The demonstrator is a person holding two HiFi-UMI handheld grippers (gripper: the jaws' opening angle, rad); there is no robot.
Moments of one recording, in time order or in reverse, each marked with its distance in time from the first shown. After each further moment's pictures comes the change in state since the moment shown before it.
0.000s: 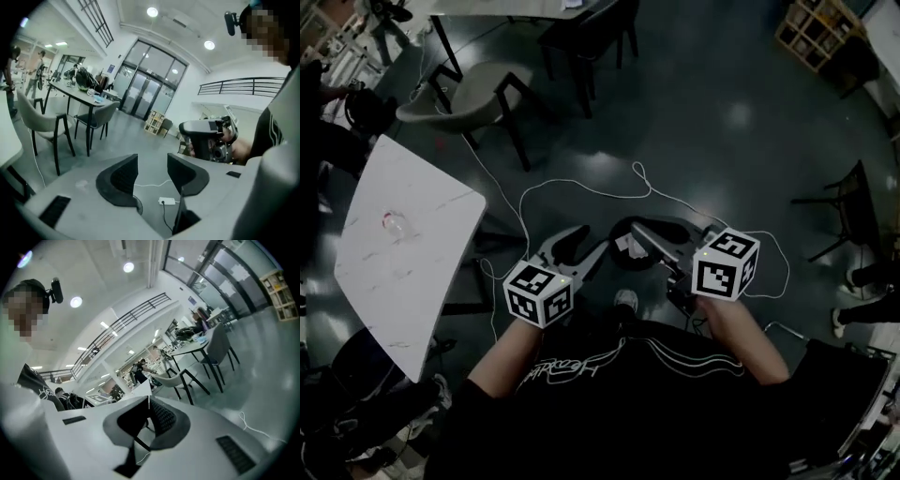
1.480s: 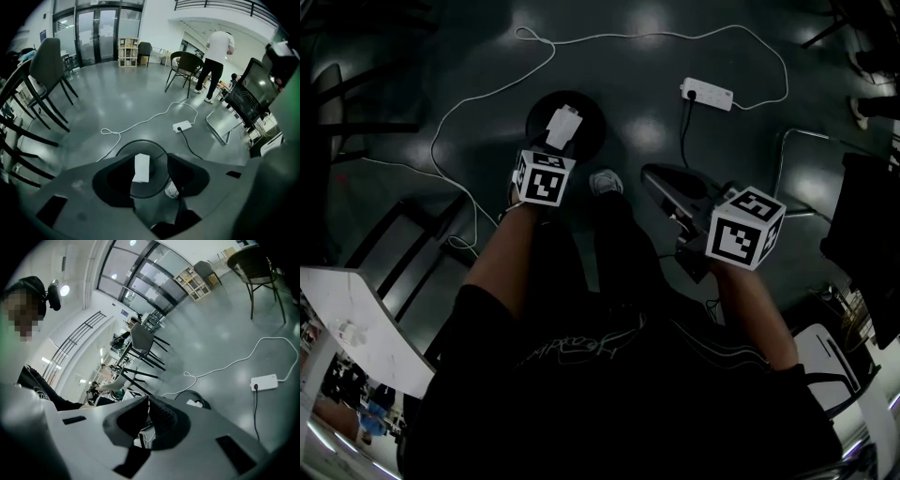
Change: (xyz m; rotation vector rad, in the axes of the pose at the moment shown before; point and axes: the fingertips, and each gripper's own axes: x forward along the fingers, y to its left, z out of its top) left arm 0.254 0.105 -0.335 0.448 0.820 -0.056; right arm -0.109 -0.189 -0.232 0.577 -0.170 -0.472
